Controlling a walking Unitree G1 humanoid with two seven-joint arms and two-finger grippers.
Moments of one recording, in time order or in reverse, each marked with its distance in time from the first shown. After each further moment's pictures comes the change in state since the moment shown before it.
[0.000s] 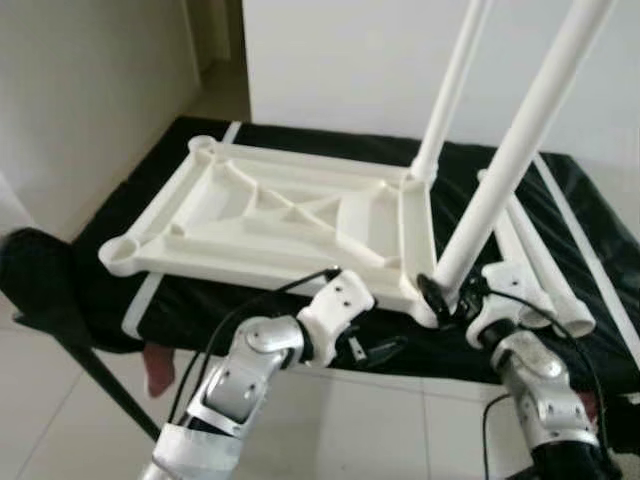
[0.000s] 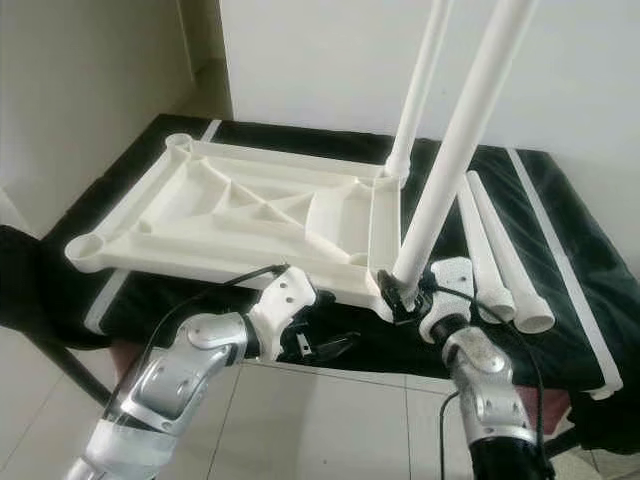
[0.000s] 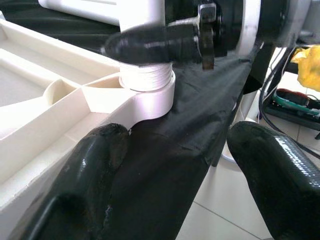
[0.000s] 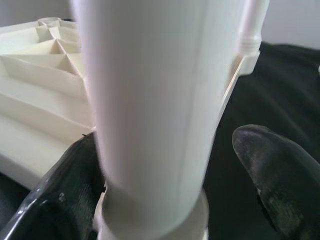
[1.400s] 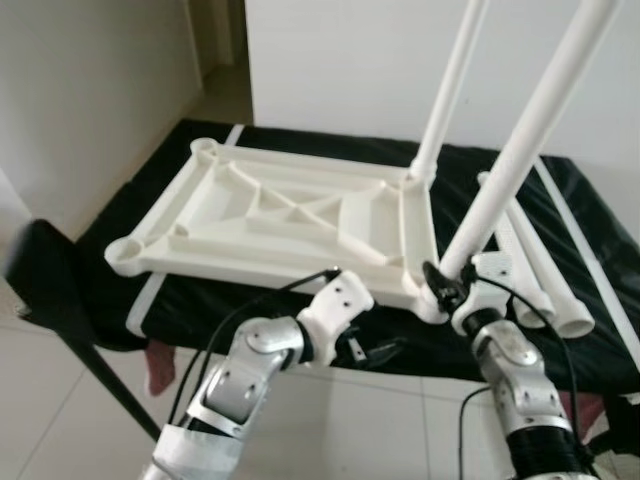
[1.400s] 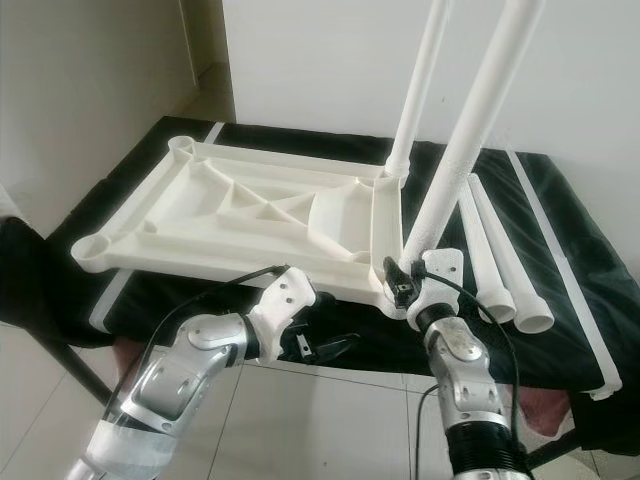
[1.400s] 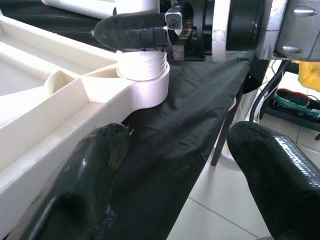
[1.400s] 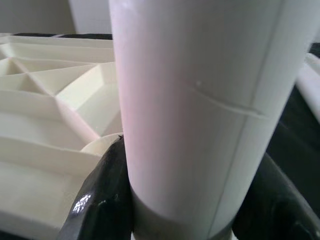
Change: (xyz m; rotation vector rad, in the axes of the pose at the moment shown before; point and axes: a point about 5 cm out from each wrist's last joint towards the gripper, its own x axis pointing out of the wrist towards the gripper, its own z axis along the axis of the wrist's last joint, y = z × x) left arm 0.000 0.000 -0.001 -0.012 0.008 0.000; right arm 0.015 0.009 -0.003 0.076 0.008 -0.254
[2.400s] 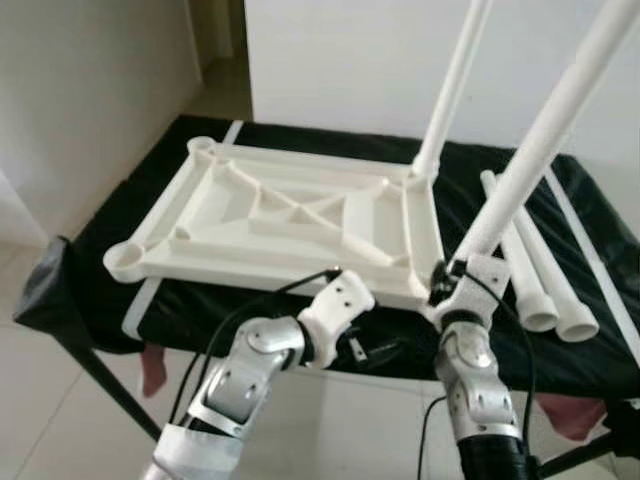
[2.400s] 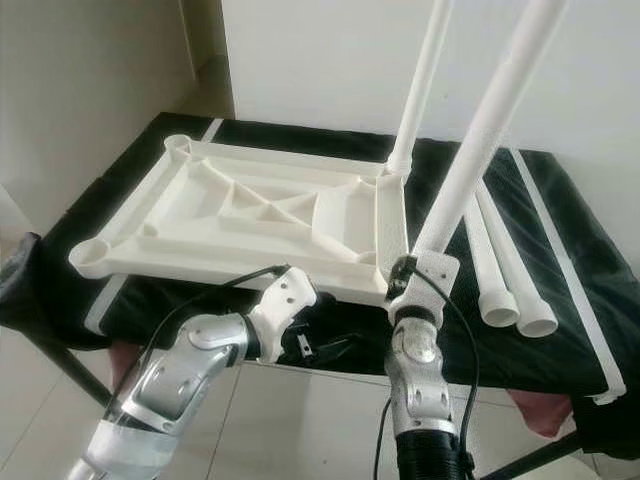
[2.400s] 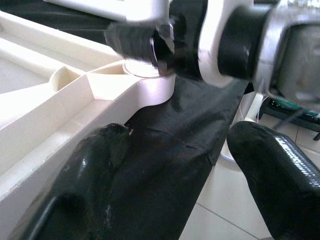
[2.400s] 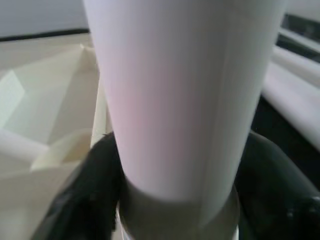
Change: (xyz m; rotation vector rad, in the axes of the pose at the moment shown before) left arm 0.000 0.000 0.000 0.000 -0.002 -0.001; right arm -0.010 0.030 -0.005 0.115 0.020 -0.383
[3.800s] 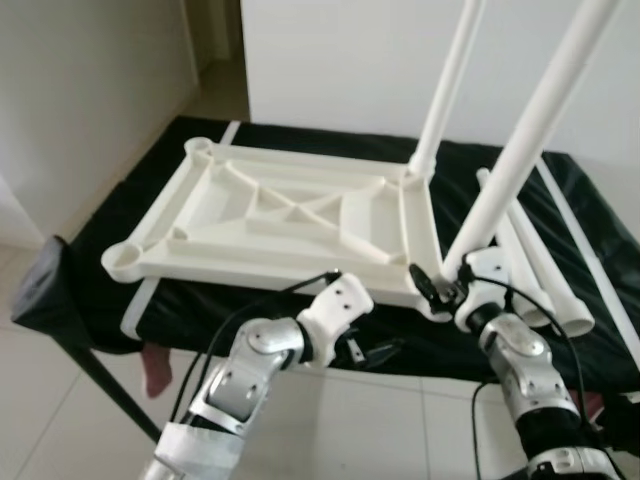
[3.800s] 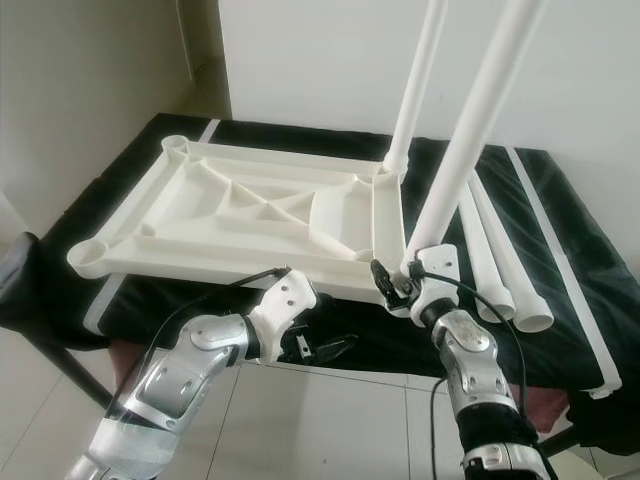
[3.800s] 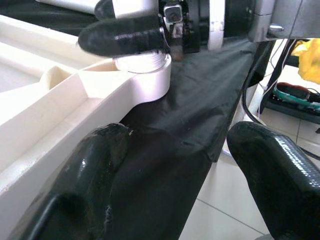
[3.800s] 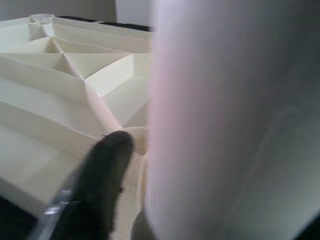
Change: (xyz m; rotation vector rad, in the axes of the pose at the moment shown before) left arm 0.002 0.002 -0.006 0.023 0.013 0.001; right arm 0.035 -0.023 0.006 -0.211 -0.038 0.646
